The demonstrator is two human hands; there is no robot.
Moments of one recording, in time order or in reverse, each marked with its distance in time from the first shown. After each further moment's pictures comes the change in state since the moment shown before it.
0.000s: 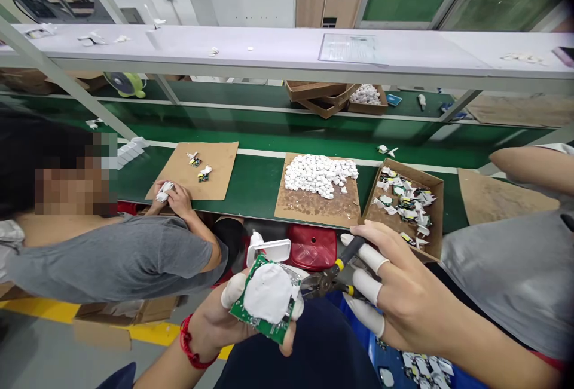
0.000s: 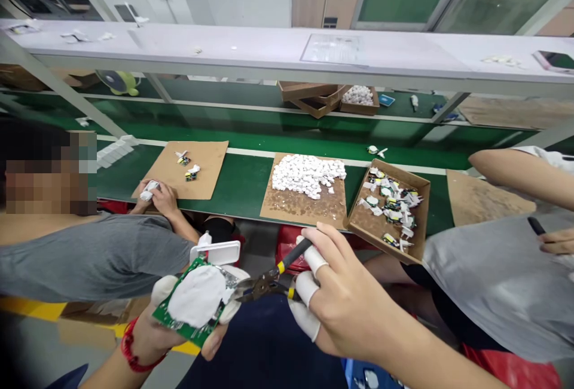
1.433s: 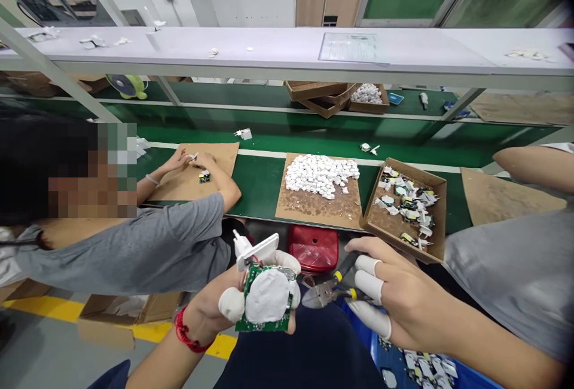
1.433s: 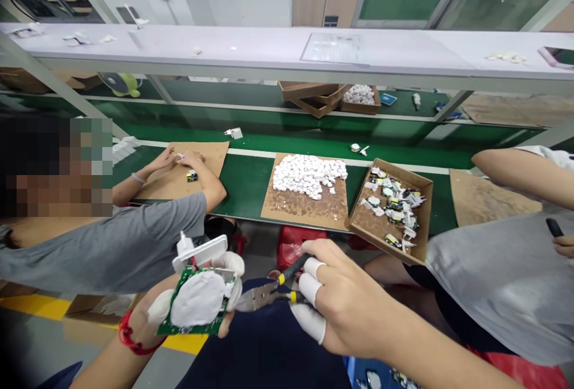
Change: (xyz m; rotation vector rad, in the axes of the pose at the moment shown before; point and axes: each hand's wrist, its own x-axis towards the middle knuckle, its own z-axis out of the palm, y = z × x) left_hand 0.002 0.016 -0.001 0.163 -0.011 0.033; right_hand -0.007 0.006 0.008 0.284 -0.086 0.034
